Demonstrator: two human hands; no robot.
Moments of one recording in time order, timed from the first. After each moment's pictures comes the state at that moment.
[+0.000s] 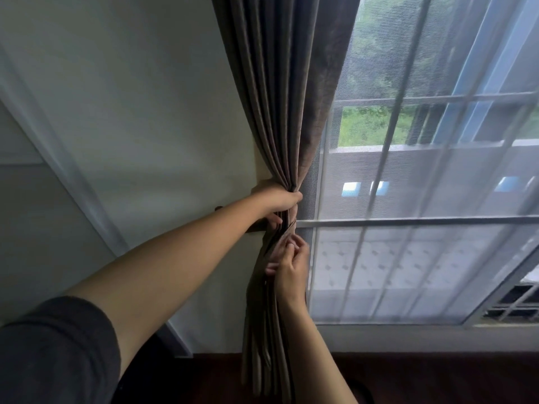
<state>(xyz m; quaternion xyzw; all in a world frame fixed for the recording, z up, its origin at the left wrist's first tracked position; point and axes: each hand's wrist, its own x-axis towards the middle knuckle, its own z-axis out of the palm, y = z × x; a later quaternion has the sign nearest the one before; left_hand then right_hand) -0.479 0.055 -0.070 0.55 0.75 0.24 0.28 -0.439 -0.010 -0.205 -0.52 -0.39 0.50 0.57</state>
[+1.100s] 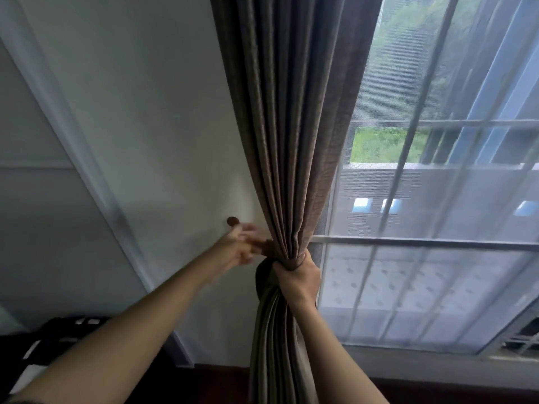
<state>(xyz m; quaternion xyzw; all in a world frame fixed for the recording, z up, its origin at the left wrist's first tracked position) -0.579 0.004 -0.135 0.46 0.58 0.38 0.55 -0.429 0.010 -0.203 -0.61 -0.53 0.37 0.46</state>
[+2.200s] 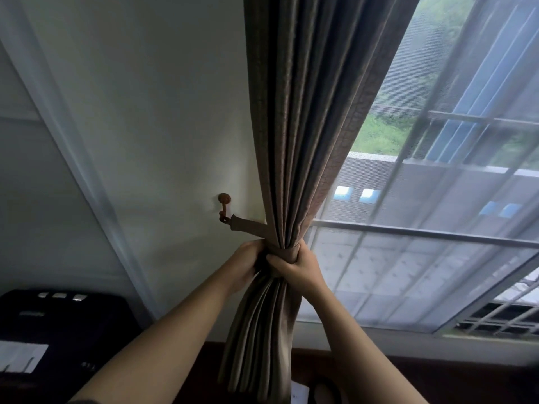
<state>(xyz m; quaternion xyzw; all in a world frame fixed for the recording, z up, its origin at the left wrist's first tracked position) -0.538 0.013 -0.222 0.39 0.50 0.47 0.61 -0.400 0.008 -0.212 -0.49 -0.65 0.43 0.39</state>
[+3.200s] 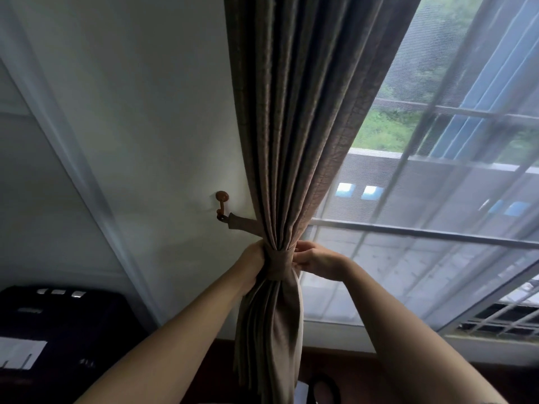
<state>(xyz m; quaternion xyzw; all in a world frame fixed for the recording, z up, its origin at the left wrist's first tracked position) -0.517 0.019 -0.217 0.29 0.57 0.47 0.61 -0.359 0.075 -0.210 -0.40 -0.58 0.70 0.15</state>
